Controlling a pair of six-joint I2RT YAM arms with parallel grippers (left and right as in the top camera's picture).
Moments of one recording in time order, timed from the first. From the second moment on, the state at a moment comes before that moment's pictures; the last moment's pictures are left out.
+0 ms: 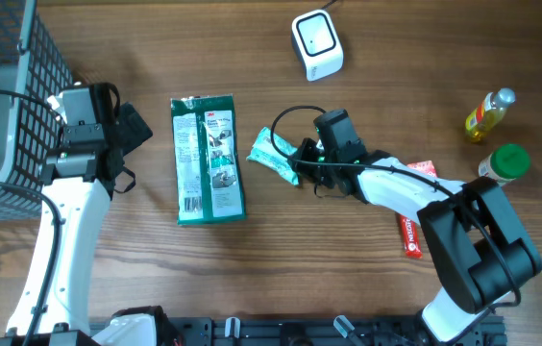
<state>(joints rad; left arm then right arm) 0.08 1.34 1.05 -0.65 -0.27 -0.48 0.49 1.83 0.88 -0.01 -0.29 0.94</state>
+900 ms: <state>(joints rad) 0.08 1.34 1.05 -0.65 -0.27 -0.48 0.40 1.39 0.87 -0.37 -0.67 -0.03</state>
